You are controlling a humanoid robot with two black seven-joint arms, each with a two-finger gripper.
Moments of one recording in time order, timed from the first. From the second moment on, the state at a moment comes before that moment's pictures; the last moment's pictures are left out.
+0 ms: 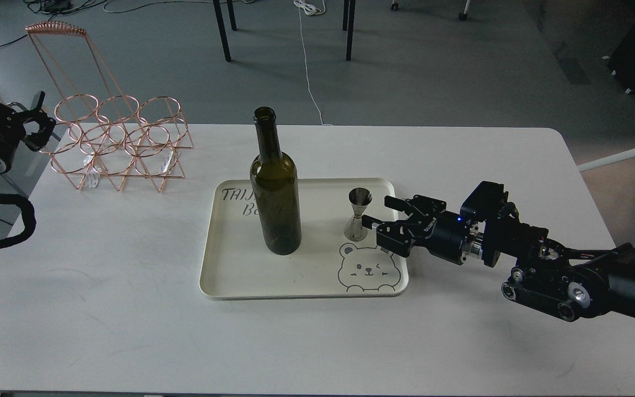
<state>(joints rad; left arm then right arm) -0.72 0.59 -0.65 -0.51 -0.34 -0.49 -0.40 0.91 -0.37 -0.19 0.91 -1.43 -0.45 0.49</state>
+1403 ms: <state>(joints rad) -0.72 0.59 -0.66 -0.50 -0.34 -0.49 -0.40 0.91 -0.18 -0.23 0.69 -1.43 -0.45 0.49</state>
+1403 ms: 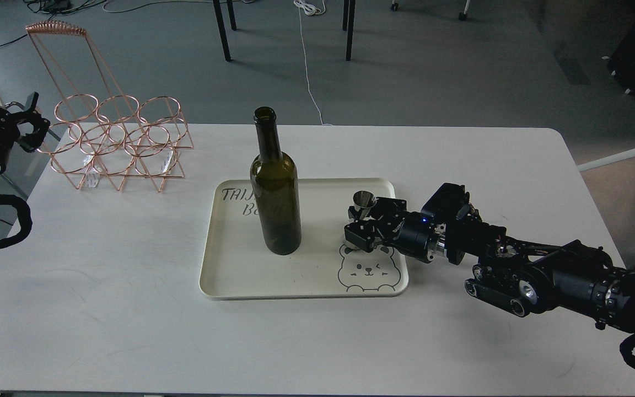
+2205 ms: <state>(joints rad) -0.73 0.60 -0.66 -0.50 -0.34 -0.49 -0.40 0.97 -0.30 -0.19 0.74 -1.42 -0.49 0.49</state>
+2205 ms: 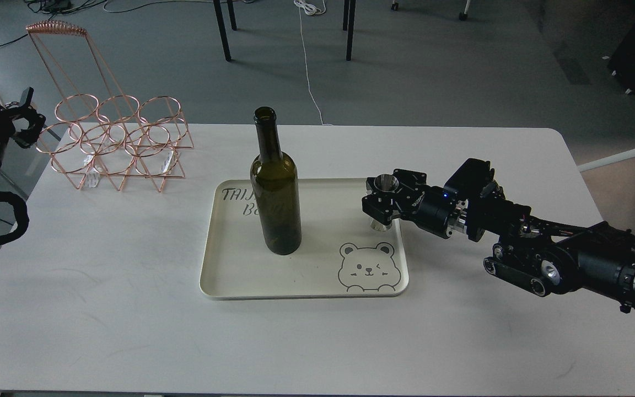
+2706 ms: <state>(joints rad) -0.73 0.60 -0.67 -0.50 -0.34 -0.49 -0.40 0.89 -0.59 -0.07 0.85 -1.41 -0.49 0.49</state>
